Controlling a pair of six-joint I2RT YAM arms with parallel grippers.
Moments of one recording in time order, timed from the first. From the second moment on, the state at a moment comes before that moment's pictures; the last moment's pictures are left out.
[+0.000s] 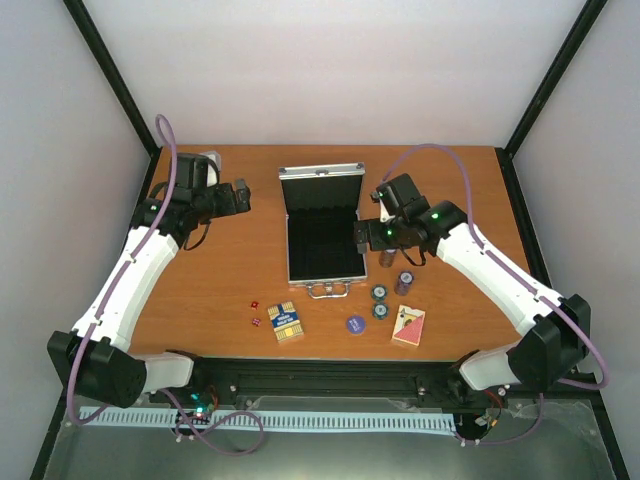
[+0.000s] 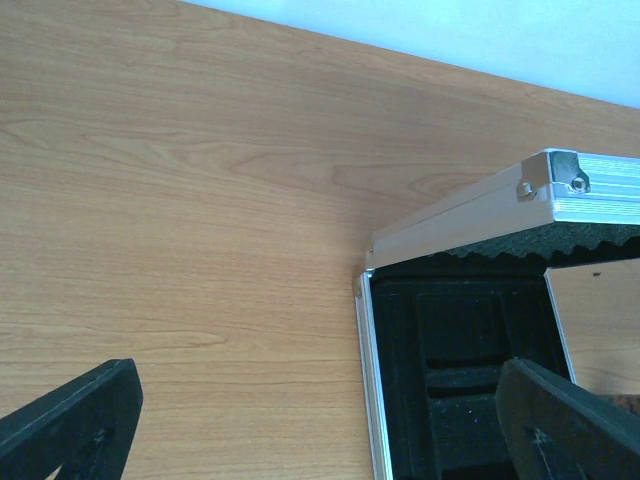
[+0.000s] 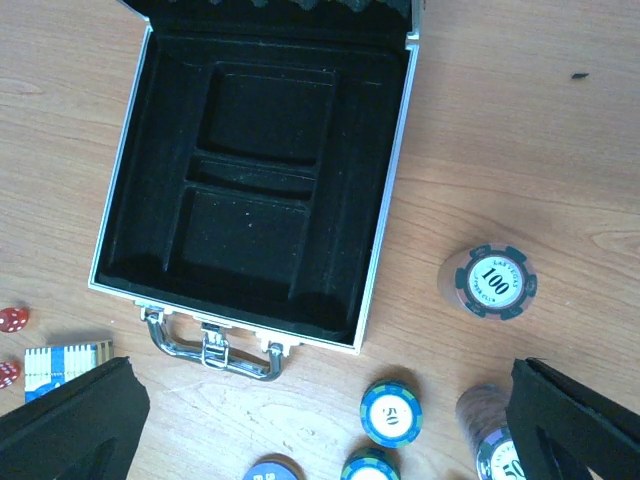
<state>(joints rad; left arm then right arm) -0.24 1.26 1.28 -0.73 -0.01 -0.38 0.59 1.40 1.28 -0.88 -0.02 0.36</state>
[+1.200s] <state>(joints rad) -0.24 1.24 1.26 -0.74 0.01 -0.37 0.48 1.67 1.21 -0.81 0.07 0.41</state>
